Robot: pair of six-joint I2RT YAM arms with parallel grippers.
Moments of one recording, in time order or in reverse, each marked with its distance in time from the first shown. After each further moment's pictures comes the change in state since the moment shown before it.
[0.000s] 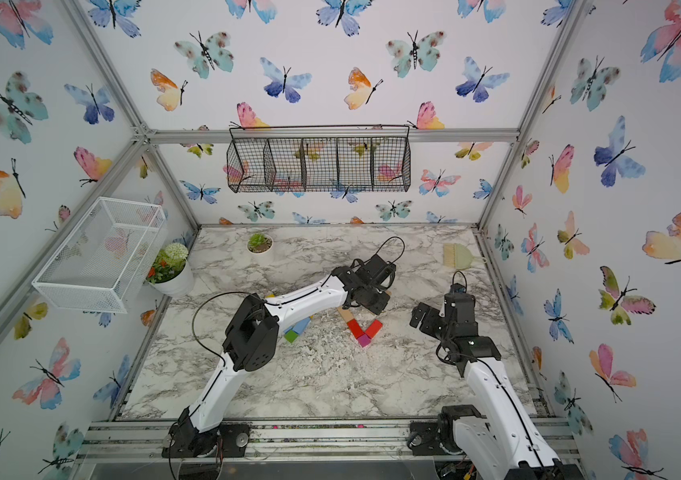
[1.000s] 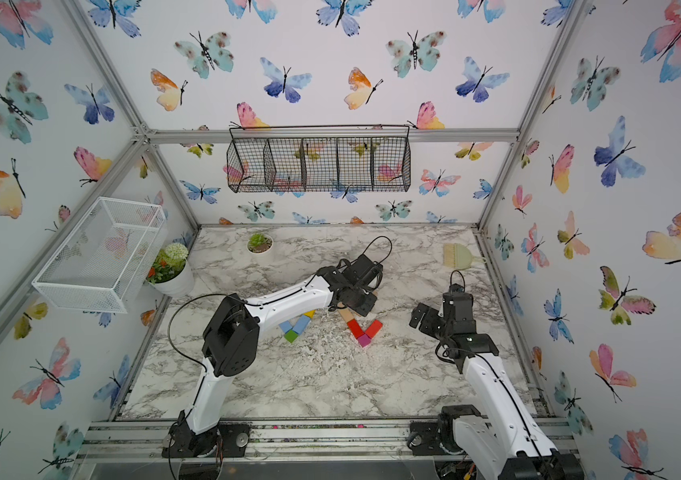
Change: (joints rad) left arm 0.016 -0.159 -0.185 -0.003 -0.031 0.002; right arm 0.000 0.040 0.001 0.000 0.008 0.000
